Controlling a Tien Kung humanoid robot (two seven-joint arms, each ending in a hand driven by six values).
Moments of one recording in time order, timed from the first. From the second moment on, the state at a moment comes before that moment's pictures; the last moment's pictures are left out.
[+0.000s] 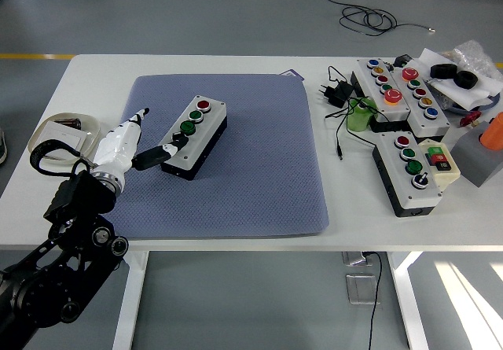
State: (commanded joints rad) left arm -0.39 0.13 -1.10 -1.35 2.22 0.10 0.57; right arm 0.14 -0.16 1.05 0.18 -0.68 -0.32 -0.26
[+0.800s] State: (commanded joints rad) left arm -0.61 0.04 -0.93 -1.13 2.23 0.04 0.65; right arm 0.16 -0.17 1.06 0.18 -0.69 -0.32 -0.27
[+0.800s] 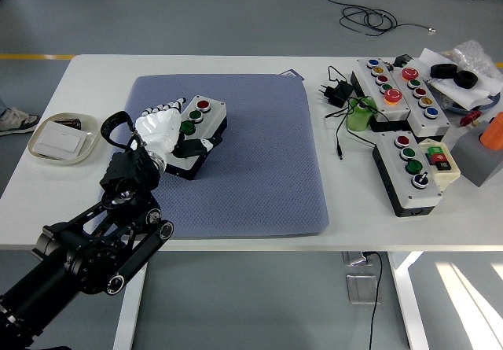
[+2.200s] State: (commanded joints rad) left arm -0.84 0.00 -0.74 -0.68 2.20 0.02 0.65; right arm 0.17 -0.17 1.08 0.18 -0.73 -0.32 -0.28
